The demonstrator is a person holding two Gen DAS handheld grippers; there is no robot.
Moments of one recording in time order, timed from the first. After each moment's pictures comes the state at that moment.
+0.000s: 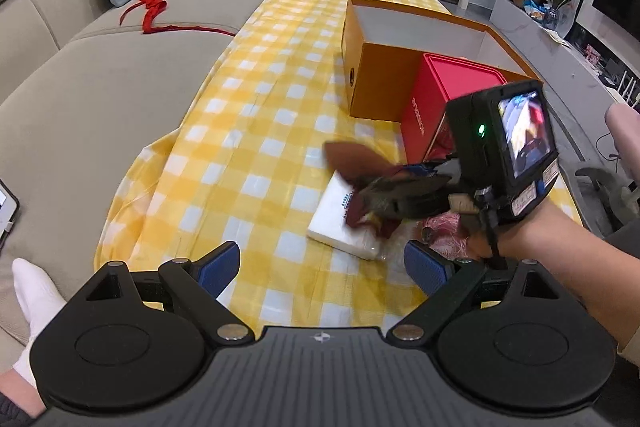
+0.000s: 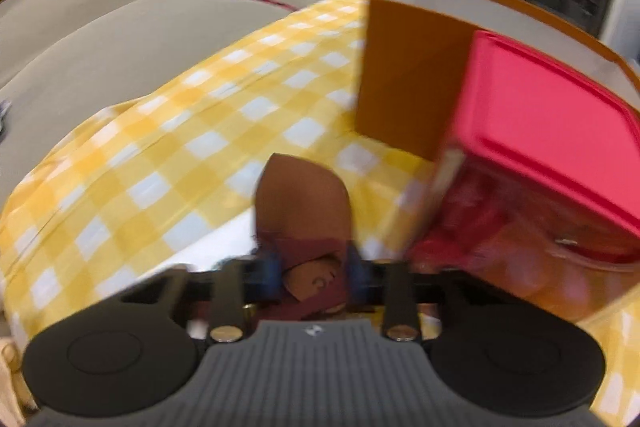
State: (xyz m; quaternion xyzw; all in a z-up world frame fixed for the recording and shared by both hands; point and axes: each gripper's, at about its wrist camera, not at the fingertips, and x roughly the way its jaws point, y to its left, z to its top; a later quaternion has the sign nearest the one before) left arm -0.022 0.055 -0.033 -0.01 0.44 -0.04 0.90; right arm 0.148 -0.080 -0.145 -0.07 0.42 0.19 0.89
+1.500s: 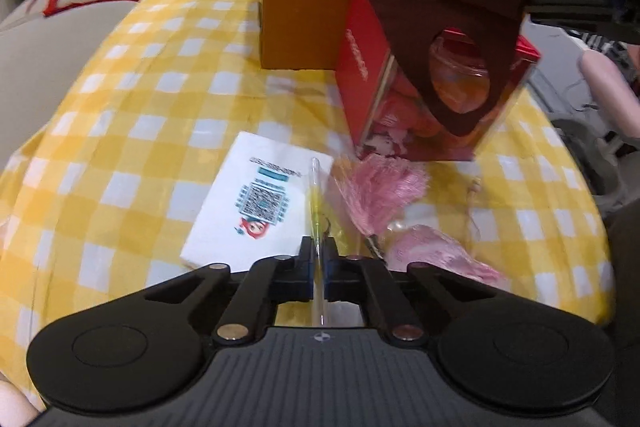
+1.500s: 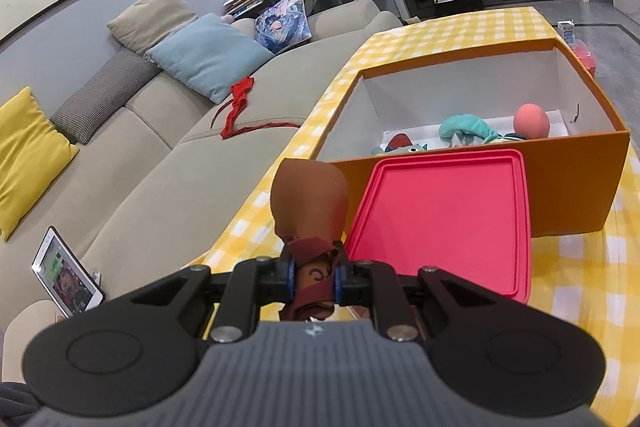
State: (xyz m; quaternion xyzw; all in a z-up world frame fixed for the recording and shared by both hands) left arm 0.053 0.000 -0.116 0.00 0.48 -0.13 0.87; right arm 0.145 -0.181 -0.055 0.17 0.35 0.23 0.89
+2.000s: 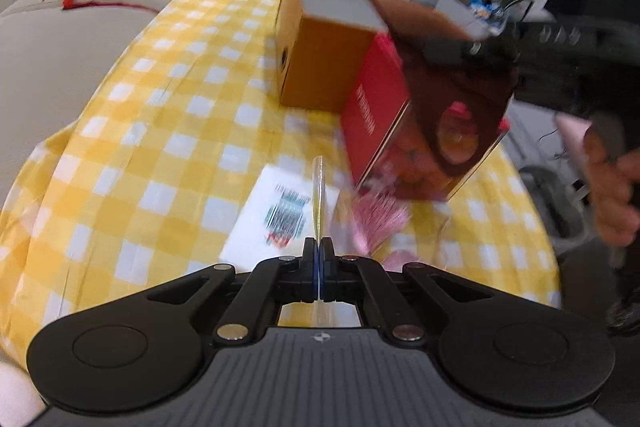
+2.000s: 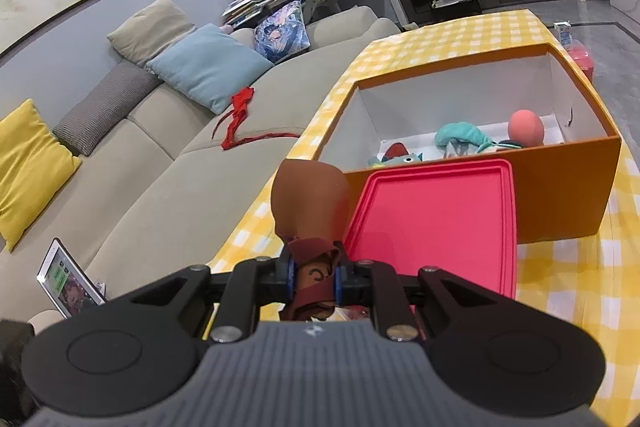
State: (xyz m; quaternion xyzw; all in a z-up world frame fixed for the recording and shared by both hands) left arm 0.035 0.044 -0.072 -0.07 0.44 -0.15 0.88; right arm 0.143 -0.194 -0.050 0.18 0.34 0.23 0.89
